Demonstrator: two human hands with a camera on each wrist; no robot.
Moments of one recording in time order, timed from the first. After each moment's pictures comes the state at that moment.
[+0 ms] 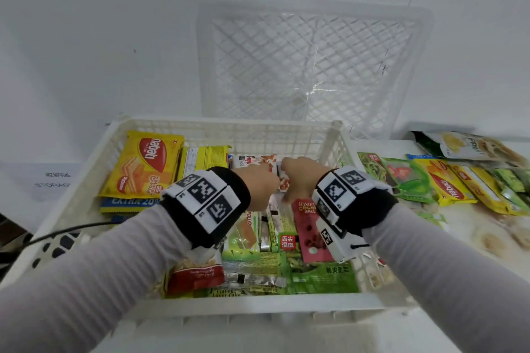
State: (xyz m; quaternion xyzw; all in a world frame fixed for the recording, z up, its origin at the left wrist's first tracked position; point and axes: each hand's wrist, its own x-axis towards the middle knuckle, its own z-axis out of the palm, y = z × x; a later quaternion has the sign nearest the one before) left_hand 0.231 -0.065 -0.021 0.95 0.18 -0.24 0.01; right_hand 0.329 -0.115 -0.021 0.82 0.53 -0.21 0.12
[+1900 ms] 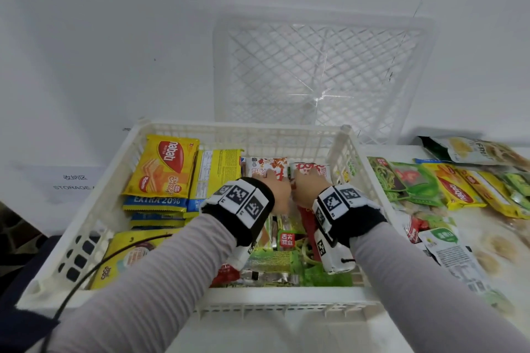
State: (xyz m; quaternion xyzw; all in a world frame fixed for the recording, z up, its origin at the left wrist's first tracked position) left_hand 0.242 -0.065 -0.048 0.92 0.27 -0.26 0.08; right_hand 0.326 -0.113 -0.067 0.87 0.44 -0.20 0.07
